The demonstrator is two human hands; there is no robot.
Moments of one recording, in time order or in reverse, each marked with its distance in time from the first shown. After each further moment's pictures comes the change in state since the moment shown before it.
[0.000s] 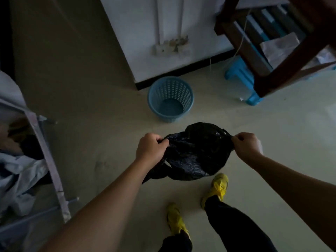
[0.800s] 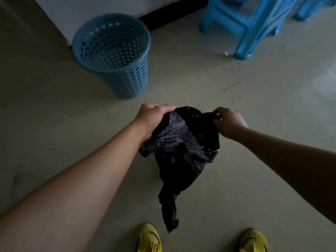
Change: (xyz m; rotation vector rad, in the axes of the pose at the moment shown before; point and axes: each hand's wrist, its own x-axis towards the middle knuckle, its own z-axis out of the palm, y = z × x) left_hand 0.133 -0.094 0.327 -0.490 -0.227 -0.044; right_hand 0.193 0.260 0.200 -0.208 -0.001 -0.250
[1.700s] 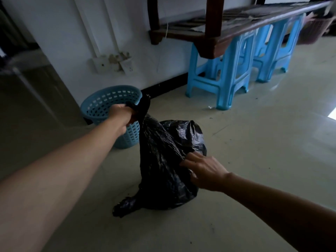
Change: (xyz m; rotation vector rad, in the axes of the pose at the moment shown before) left_hand 0.039 0.028 -0.017 -0.068 0.346 0.411; right_hand -0.023 0.046 0.082 -0.369 0.360 -0.962
